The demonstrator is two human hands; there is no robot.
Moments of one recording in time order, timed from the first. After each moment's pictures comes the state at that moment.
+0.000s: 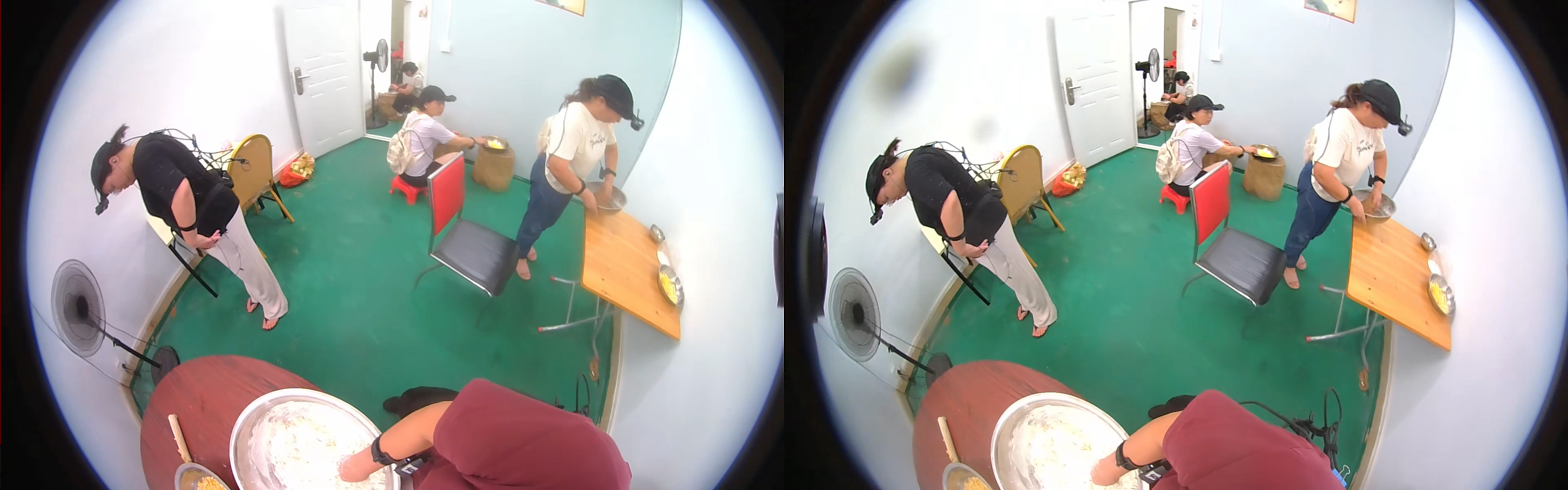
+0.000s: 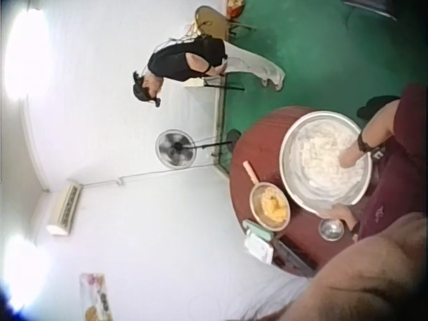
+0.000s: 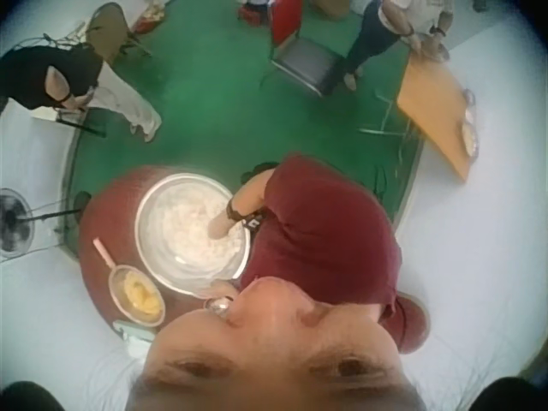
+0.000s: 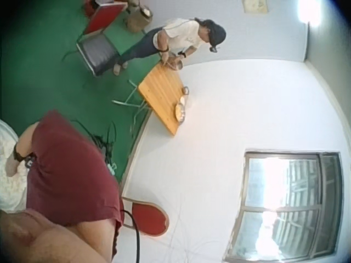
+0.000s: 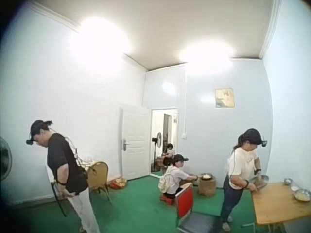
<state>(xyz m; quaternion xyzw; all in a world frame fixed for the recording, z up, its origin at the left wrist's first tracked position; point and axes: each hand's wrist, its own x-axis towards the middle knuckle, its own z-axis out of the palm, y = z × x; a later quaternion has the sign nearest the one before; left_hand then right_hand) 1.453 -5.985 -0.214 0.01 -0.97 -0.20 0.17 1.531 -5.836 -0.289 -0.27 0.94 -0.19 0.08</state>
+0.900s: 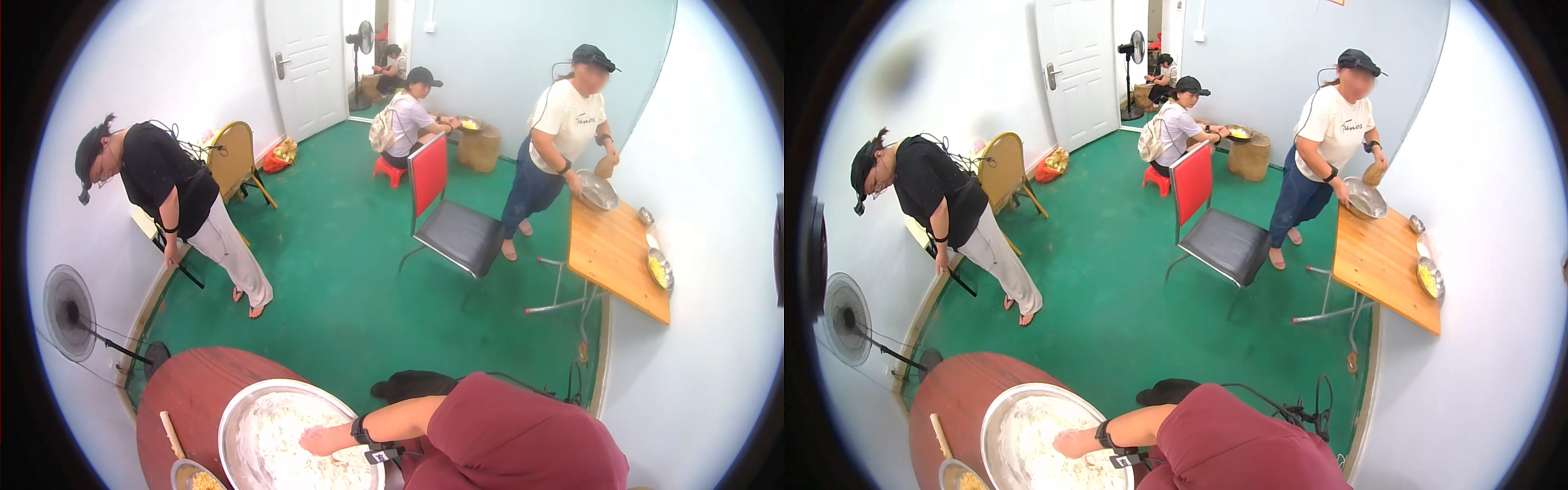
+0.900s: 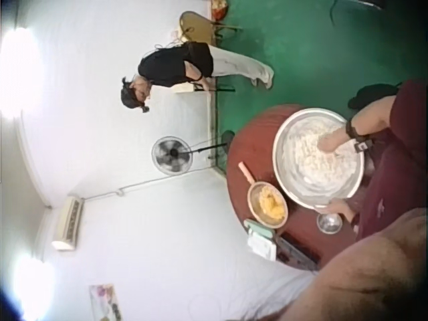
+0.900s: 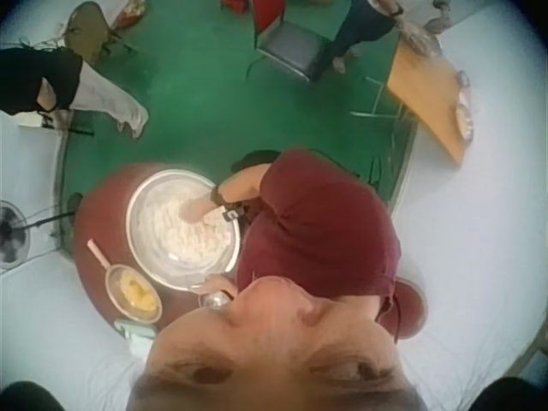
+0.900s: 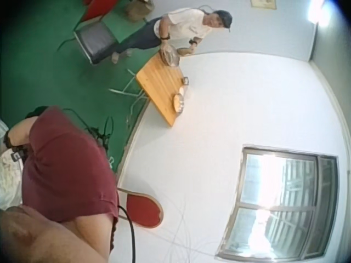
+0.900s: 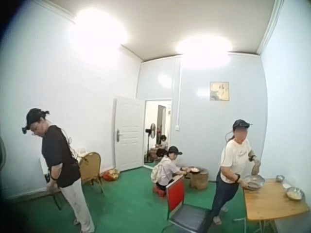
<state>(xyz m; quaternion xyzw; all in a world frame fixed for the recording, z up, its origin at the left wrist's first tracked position) 1.461 -5.982 -0.218 -0.03 -0.95 -0.24 0.18 1.501 -5.807 -0.246 -0.06 0.92 -0.36 0.12</state>
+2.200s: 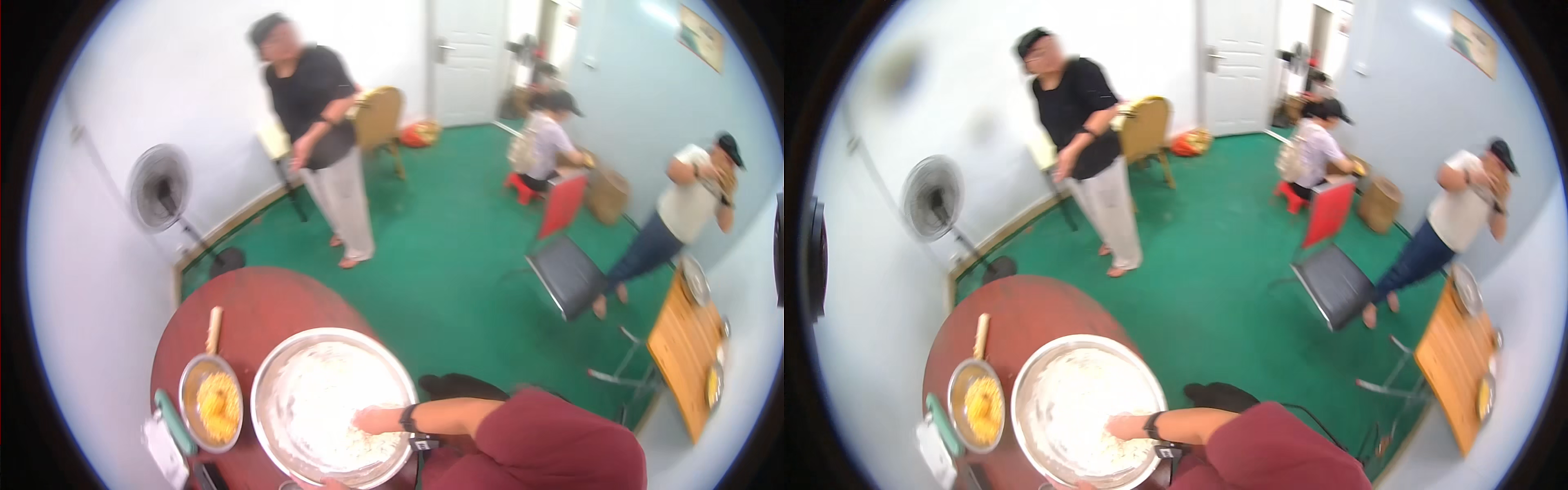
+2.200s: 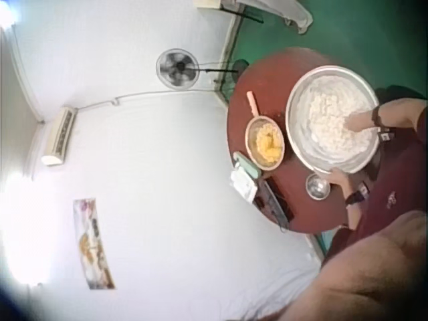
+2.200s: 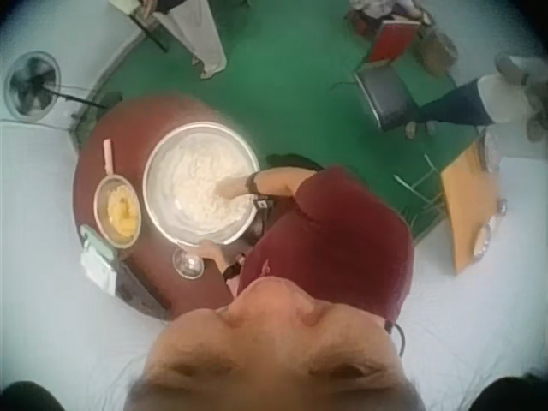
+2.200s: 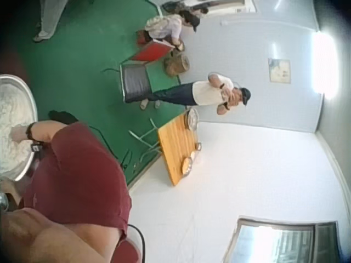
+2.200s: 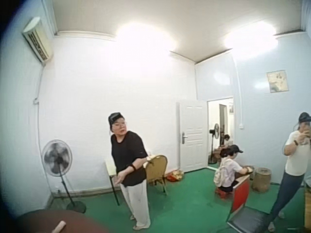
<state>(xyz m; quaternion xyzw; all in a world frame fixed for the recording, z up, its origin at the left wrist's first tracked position) 1.537 -6.017 -0.219 0.05 -0.87 -0.42 0.24 1.538 -5.809 -0.279 -0.17 0.91 -0.37 0.09</state>
